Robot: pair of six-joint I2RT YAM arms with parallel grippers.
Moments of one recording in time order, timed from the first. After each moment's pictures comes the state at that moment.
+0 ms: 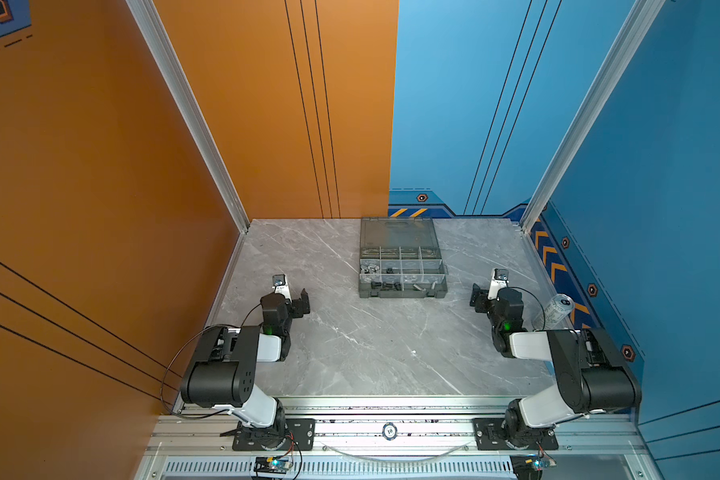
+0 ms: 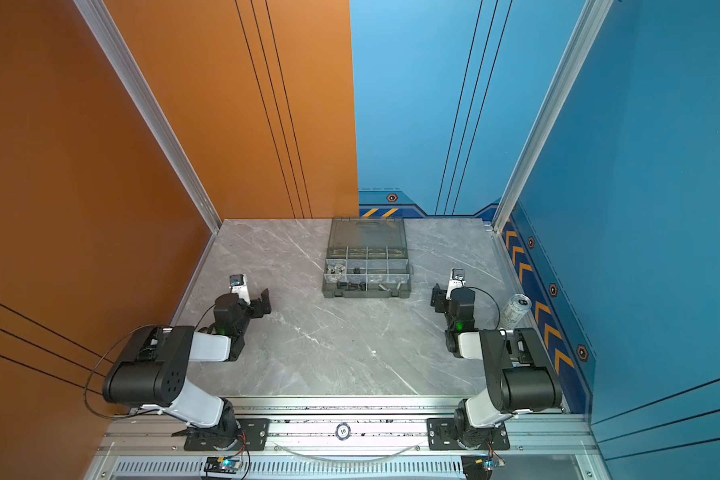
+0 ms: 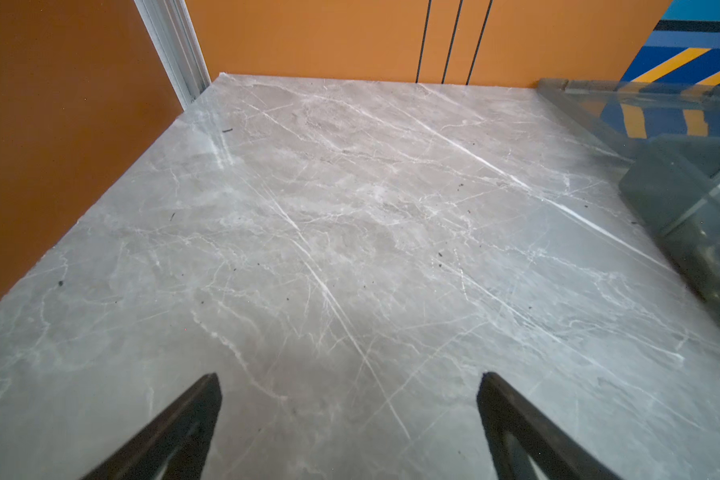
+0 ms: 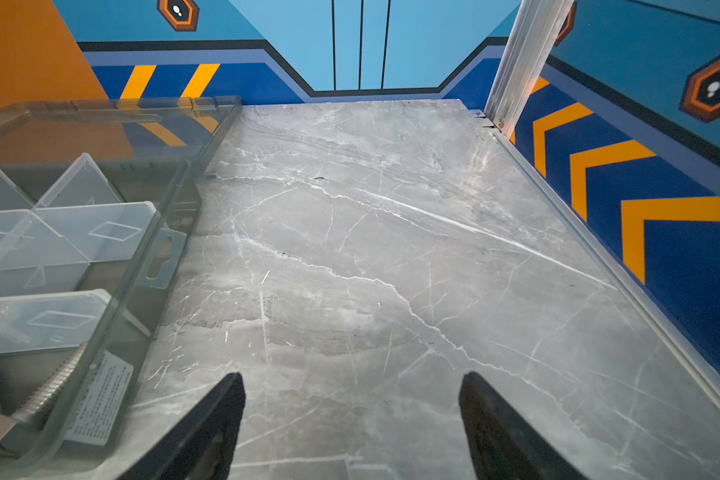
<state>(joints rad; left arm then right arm) 0.01 1.56 0.35 0.85 -0.10 -0.05 0.04 1.53 0.38 0.77 0.15 0.04</state>
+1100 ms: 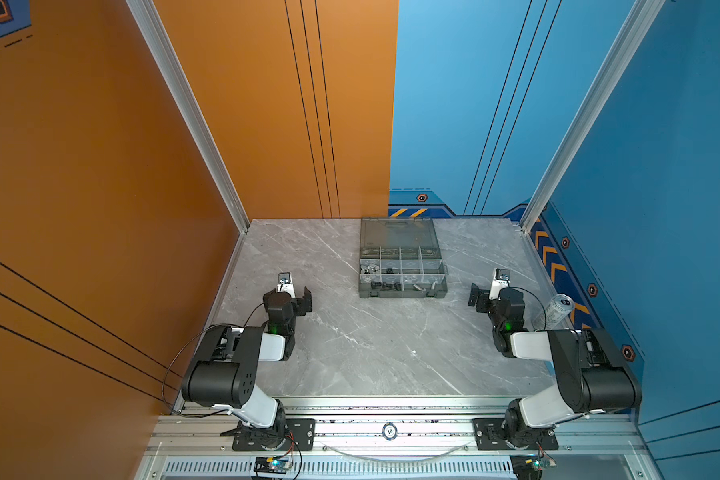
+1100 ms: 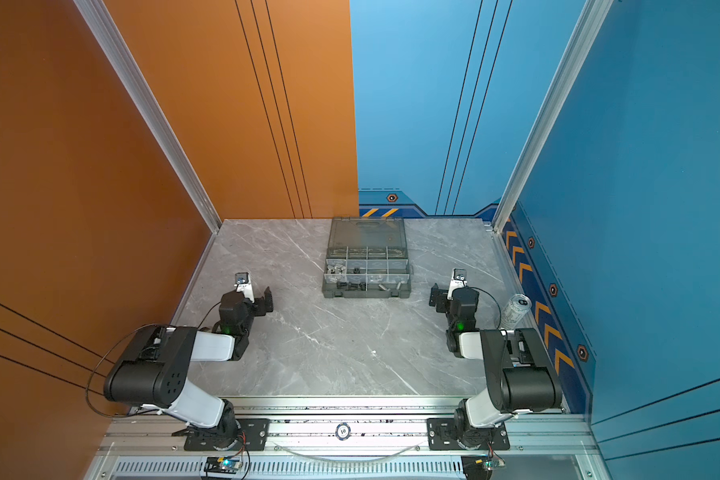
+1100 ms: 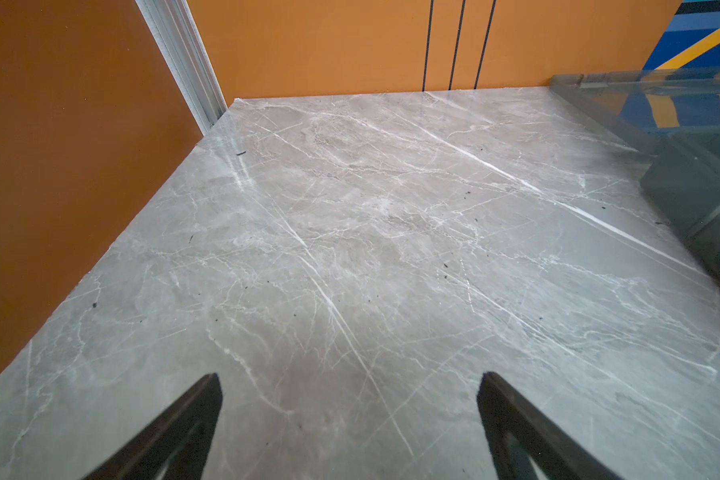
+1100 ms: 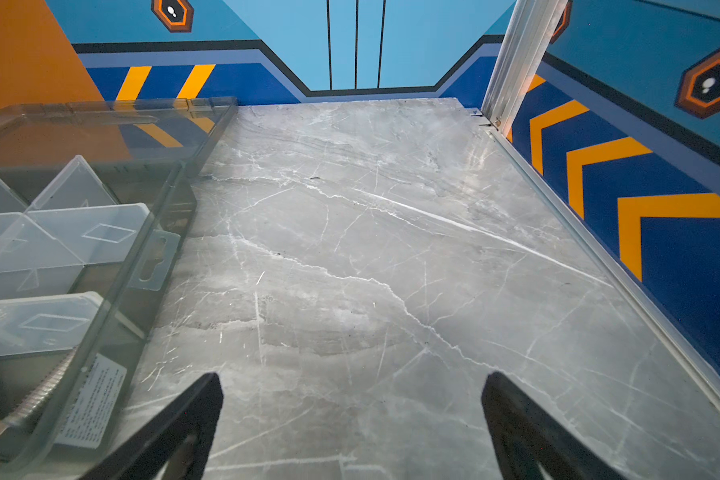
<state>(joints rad) -0.05 1.56 0.36 0.85 -0.20 0.00 0.03 1.53 0.38 0.77 0.15 0.04</state>
